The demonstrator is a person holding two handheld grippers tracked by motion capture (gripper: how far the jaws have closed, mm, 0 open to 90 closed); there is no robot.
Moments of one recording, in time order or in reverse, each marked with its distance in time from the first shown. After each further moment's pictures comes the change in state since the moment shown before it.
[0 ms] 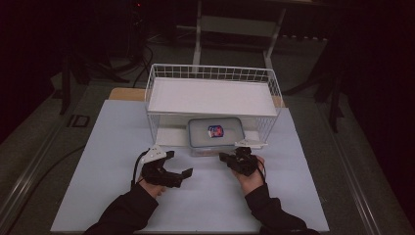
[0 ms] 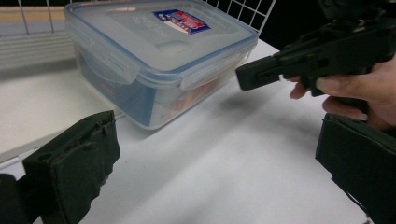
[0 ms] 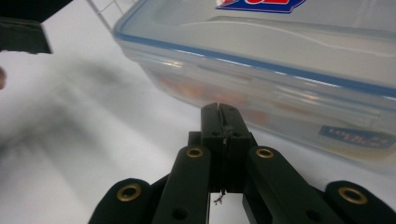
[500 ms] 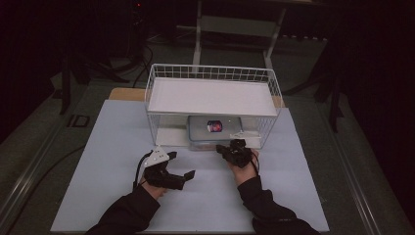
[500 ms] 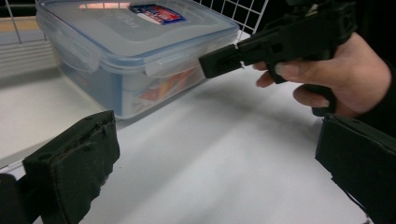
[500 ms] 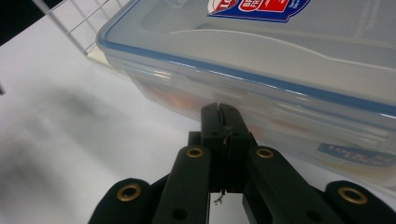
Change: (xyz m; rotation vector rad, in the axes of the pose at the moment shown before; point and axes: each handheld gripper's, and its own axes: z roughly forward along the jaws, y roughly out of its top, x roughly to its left) left arm -0.005 -0.003 0.003 -0.022 0.002 0.033; right arm -0.006 0.017 0.025 -0.026 -0.055 0.018
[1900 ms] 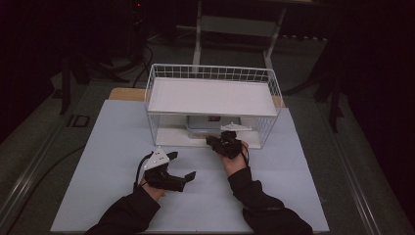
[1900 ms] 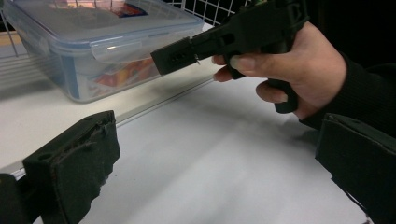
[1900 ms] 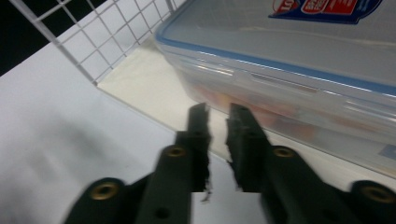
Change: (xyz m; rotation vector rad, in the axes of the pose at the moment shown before) left arm -0.004 -0.001 -0.001 -0.028 -0.014 0.033; right arm 0.010 0.021 0.026 -0.044 0.036 -0.009
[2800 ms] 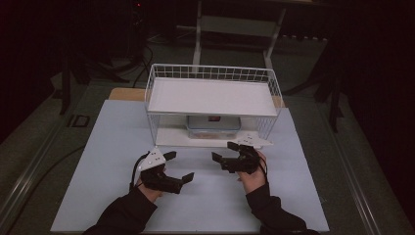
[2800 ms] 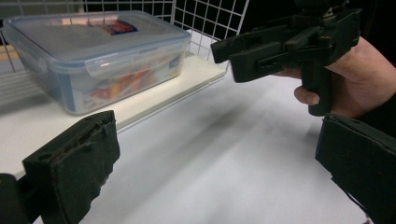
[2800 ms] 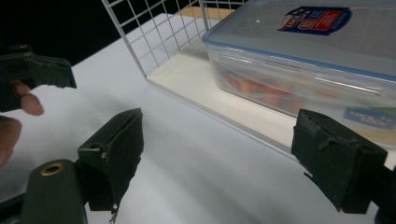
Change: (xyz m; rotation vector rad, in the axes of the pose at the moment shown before) left arm -0.005 0.010 -0.015 -0.015 -0.028 0.025; right arm 0.001 -0.024 -0.068 -0.096 0.108 -0.067
